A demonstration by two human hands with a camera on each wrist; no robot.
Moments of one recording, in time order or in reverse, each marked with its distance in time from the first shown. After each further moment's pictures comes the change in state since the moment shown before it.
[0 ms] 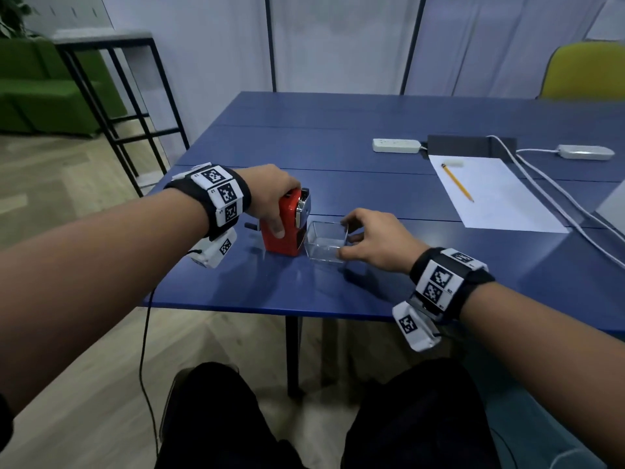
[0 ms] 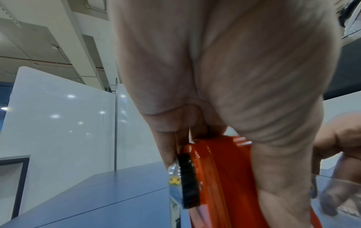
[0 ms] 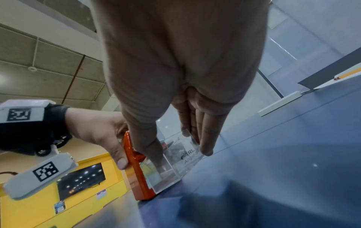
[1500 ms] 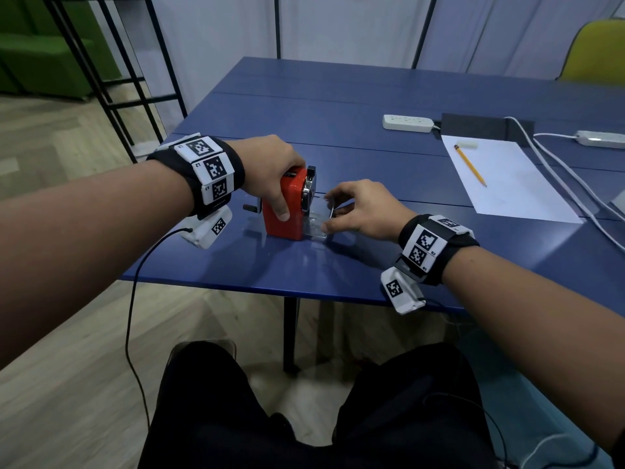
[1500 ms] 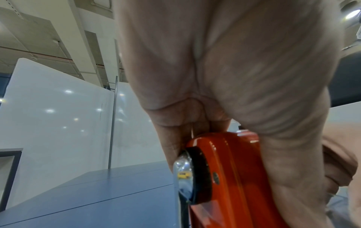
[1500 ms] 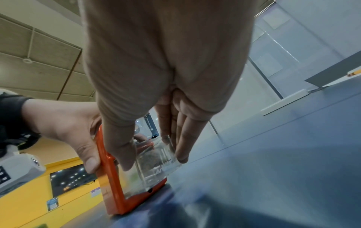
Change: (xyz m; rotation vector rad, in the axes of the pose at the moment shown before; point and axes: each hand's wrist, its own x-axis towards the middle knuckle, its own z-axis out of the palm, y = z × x) left_hand -0.008 -0.008 0.004 -0.033 0.043 0.088; right_hand 0.035 -0.013 0.012 0.092 -0.078 -0.069
